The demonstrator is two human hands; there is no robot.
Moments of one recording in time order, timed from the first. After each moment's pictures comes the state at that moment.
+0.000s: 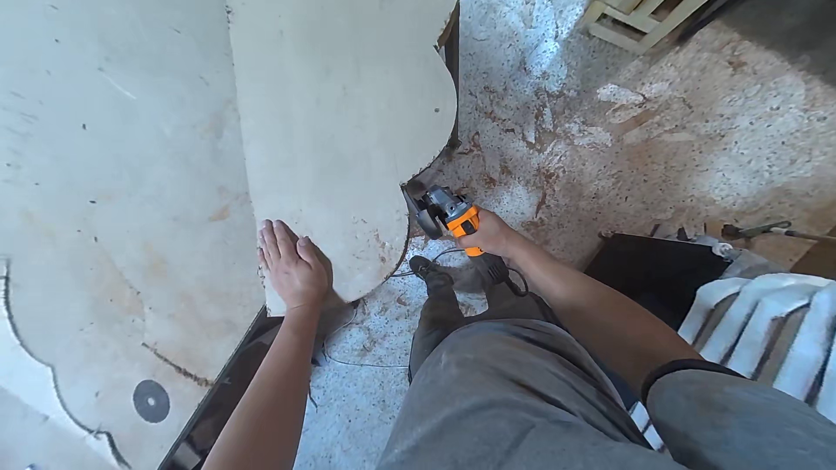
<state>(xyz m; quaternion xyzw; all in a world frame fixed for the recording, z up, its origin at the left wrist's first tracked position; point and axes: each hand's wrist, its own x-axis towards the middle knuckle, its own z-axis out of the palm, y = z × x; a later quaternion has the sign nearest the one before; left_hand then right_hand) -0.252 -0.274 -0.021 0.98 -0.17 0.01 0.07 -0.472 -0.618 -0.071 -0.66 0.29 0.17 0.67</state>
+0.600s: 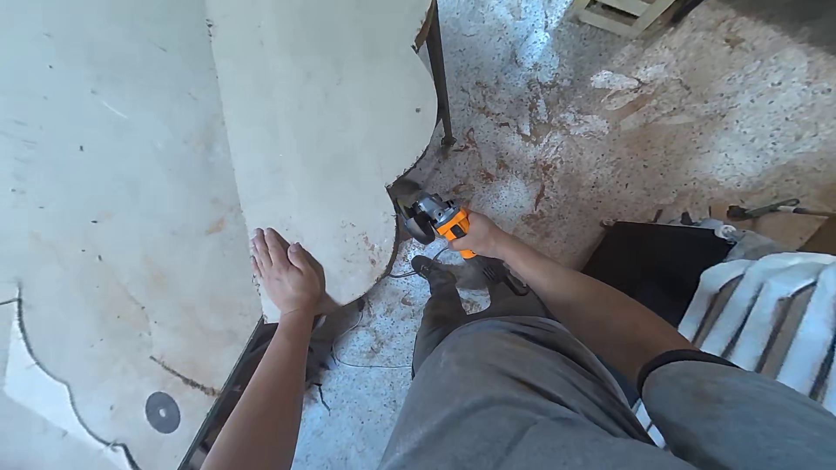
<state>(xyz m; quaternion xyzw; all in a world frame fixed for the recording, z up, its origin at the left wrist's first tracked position) -0.249 -0.273 -0.019 0.98 -0.17 0.00 0.07 -0.481 -0.609 -0.088 -0.68 0.29 0.17 0.65</state>
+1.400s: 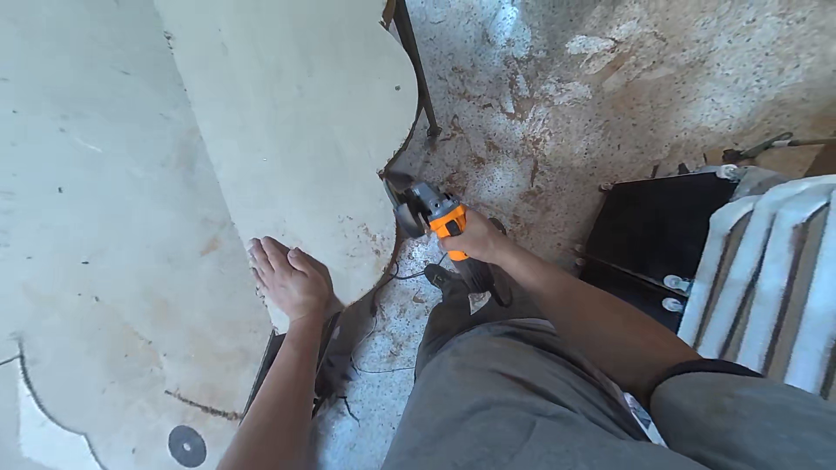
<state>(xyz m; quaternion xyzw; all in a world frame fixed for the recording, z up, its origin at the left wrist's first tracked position) -0.249 -0.275 -0.018 0.98 -0.17 0.00 0.07 -0.494 -0.547 -0.044 -0.62 0.37 0.08 0.69</state>
